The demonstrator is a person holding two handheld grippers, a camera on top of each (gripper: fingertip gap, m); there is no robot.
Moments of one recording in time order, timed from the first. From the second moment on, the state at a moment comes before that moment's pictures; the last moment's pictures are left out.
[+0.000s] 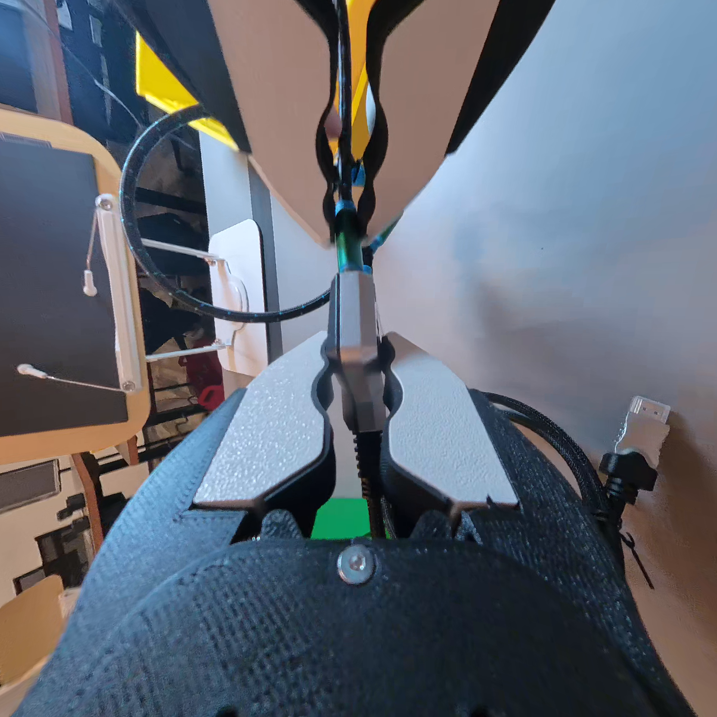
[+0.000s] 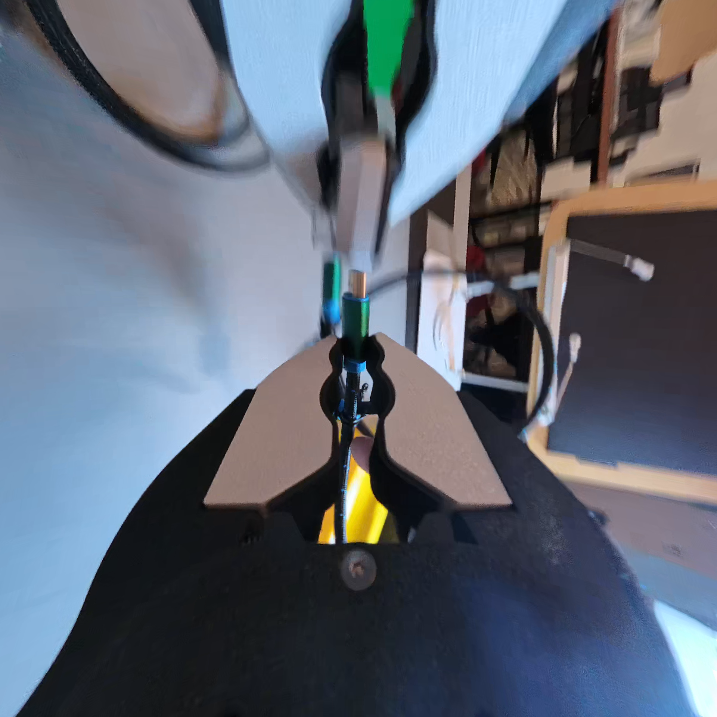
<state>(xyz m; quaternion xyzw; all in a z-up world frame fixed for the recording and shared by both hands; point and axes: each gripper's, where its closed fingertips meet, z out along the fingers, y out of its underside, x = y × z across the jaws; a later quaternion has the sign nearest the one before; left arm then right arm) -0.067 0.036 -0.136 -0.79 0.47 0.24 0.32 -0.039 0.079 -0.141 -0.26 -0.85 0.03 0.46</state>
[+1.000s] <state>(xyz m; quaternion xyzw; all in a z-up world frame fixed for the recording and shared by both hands) -0.114 0.020 -0.081 -0.78 0.40 0.25 0.41 0.020 0.231 -0.039 -0.56 -0.54 0.37 0.50</state>
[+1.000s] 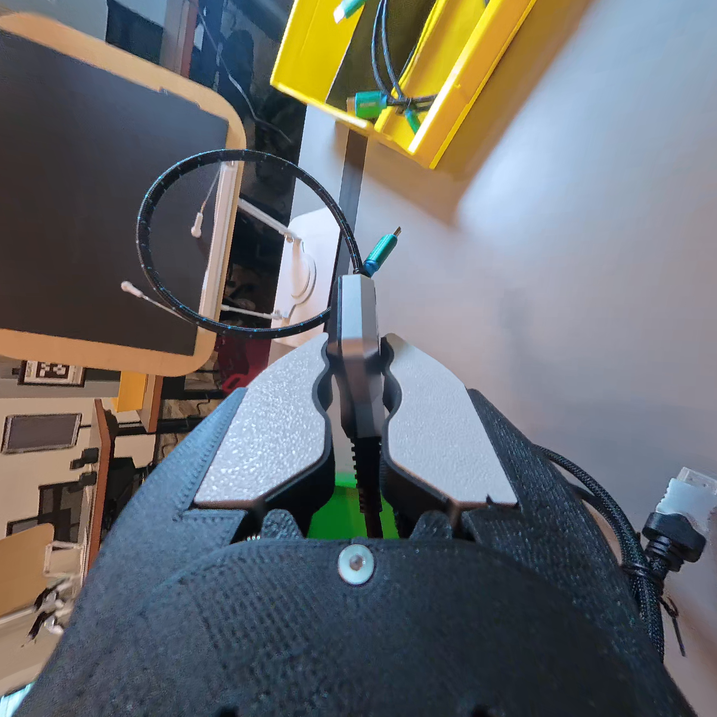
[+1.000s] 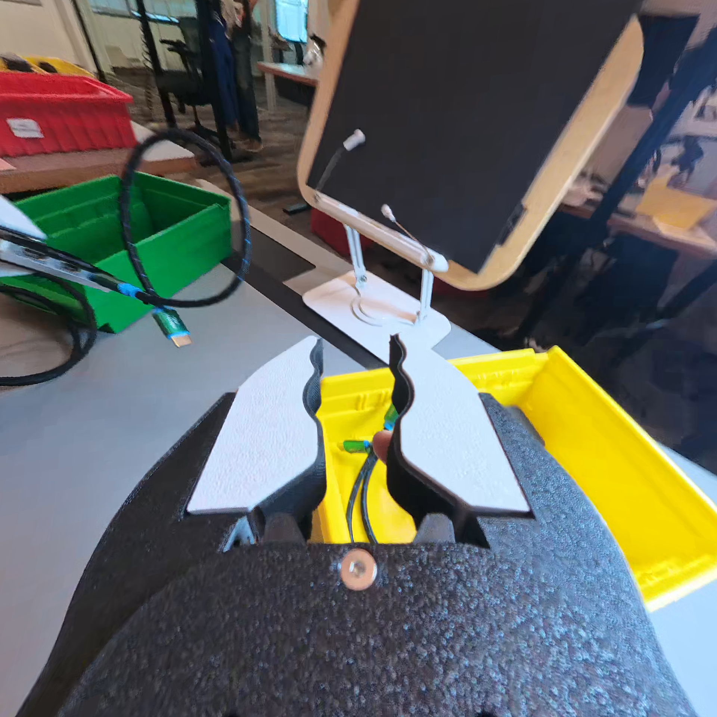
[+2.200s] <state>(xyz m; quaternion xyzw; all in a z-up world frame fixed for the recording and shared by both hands) -0.074 0.036 -0.134 -0.77 0.48 0.27 0.32 -0.034 0.067 -0.128 -0.24 -0.85 0.03 0.46</state>
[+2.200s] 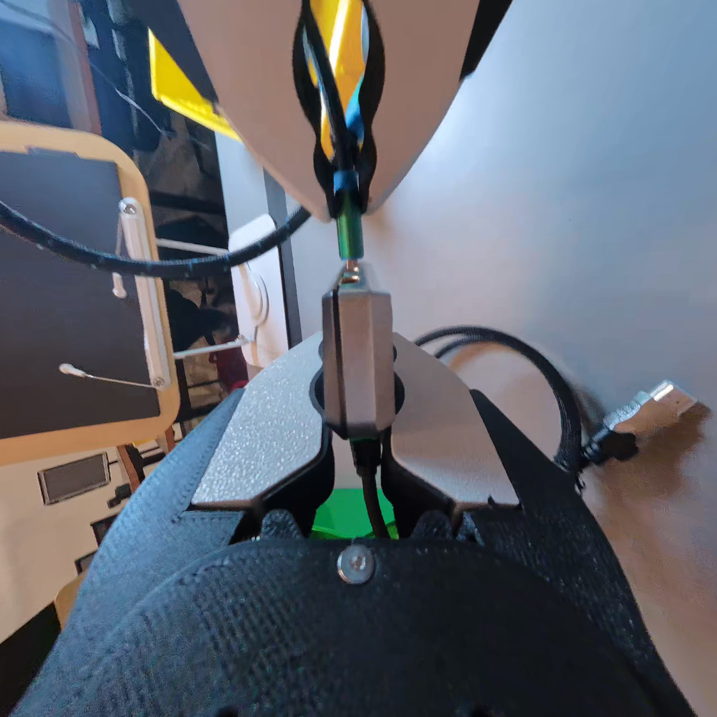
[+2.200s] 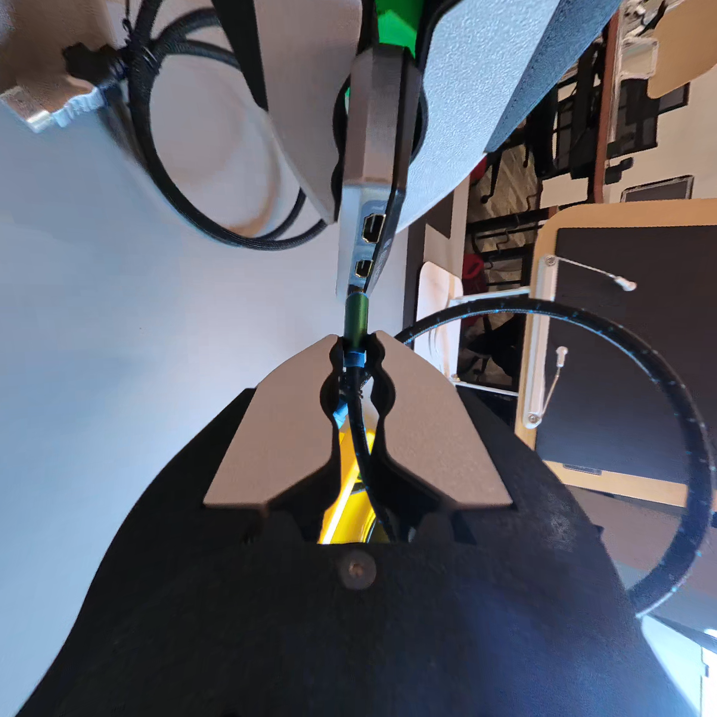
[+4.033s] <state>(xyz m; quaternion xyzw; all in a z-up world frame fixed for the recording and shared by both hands) -0.049 0.020 -0.011 -0.70 0.35 0.14 0.60 0.000 0.167 -0.055 -0.46 -0.67 0.32 0.49</state>
